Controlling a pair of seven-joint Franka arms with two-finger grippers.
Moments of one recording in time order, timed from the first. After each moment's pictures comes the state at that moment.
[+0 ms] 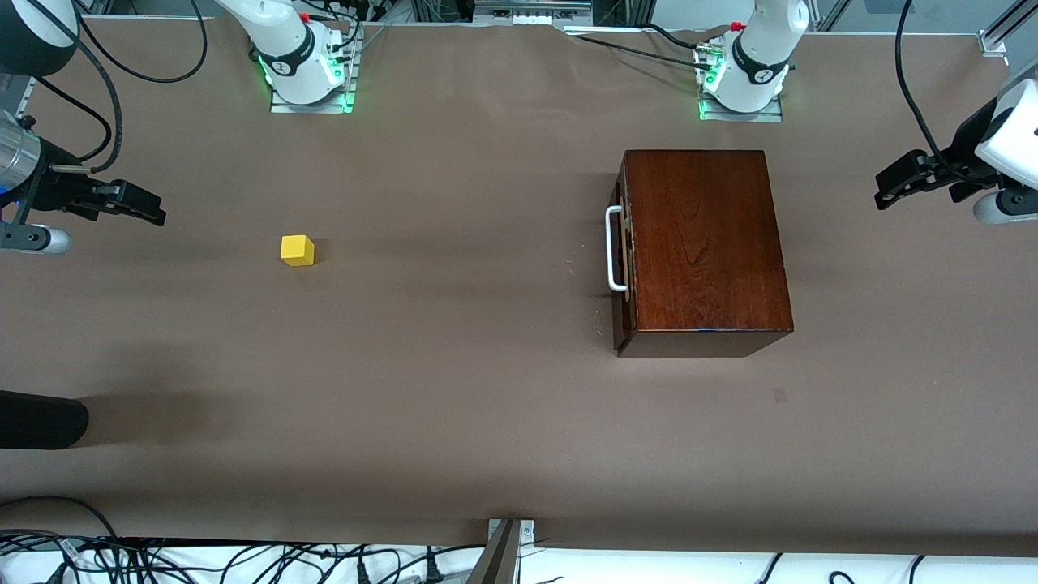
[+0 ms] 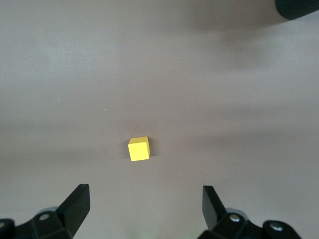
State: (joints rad) left arm 0.23 0.04 -0.29 -1.51 0.05 1.49 -0.18; right arm 0.05 0.08 -0.05 -1.59 0.00 1.58 0.08
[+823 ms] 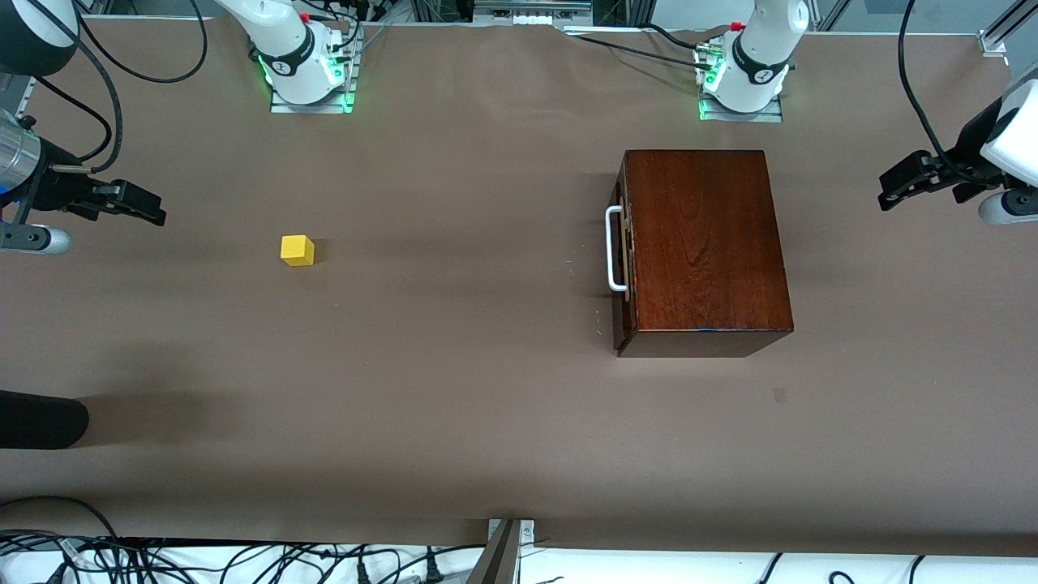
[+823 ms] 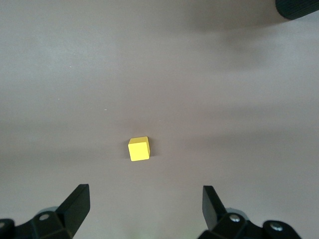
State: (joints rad) left arm 0.24 0.04 -0.29 -1.51 0.05 1.51 -0.15; right arm 0.05 0.08 -0.05 -1.59 0.00 1.58 0.08
